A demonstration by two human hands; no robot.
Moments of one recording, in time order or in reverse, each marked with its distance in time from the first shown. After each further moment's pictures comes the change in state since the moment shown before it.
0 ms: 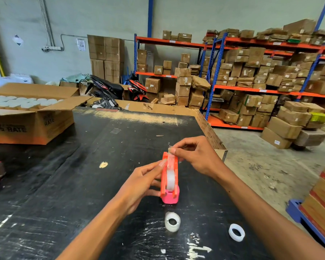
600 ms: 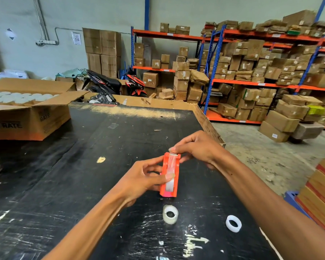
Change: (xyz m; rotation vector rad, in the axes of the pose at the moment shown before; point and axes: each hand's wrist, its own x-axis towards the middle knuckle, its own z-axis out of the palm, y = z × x) left_hand 0.001 -0.002 -0.002 0.090 -0.061 0.015; right_hand 0.004 -0.002 -0.011 0.185 -0.161 0.332
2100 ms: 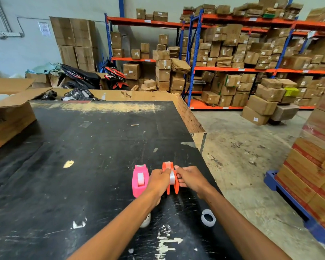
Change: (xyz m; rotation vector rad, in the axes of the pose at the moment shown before) left_hand 0.111 -0.081 0.108 0.161 0.287 -0.335; right_hand 0.005 0.166 -0.025 0.141 0.277 0.351
